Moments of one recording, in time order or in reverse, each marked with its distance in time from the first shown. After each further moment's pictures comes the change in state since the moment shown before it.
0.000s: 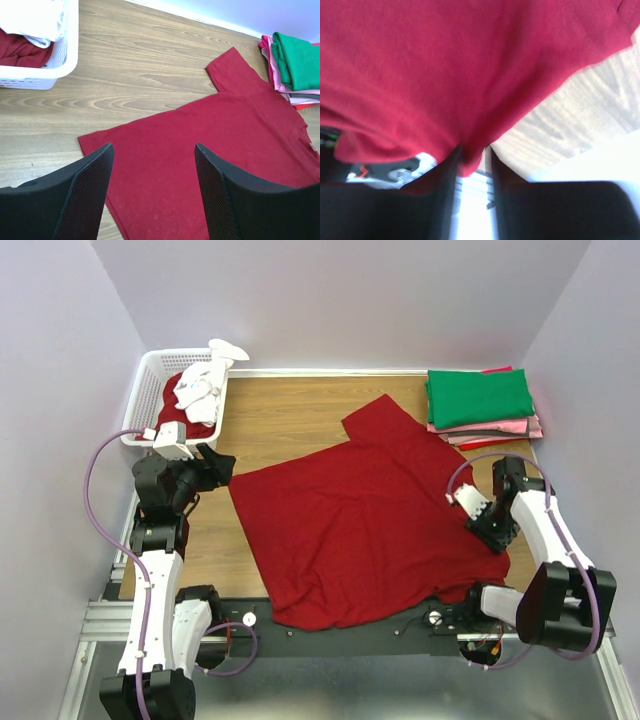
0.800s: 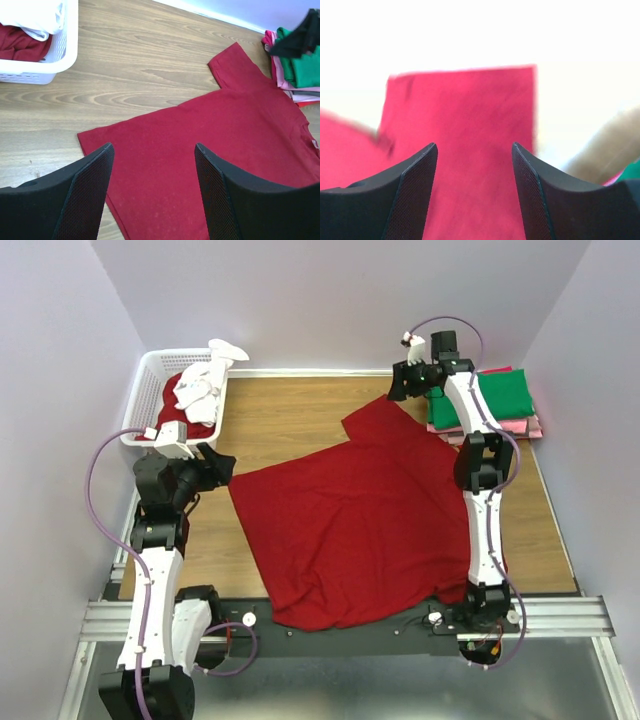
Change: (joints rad) left arm 0.000 0.028 0.000 0.000 0.002 0.000; right arm 0.266 1.341 1.715 0.221 -0.608 0.730
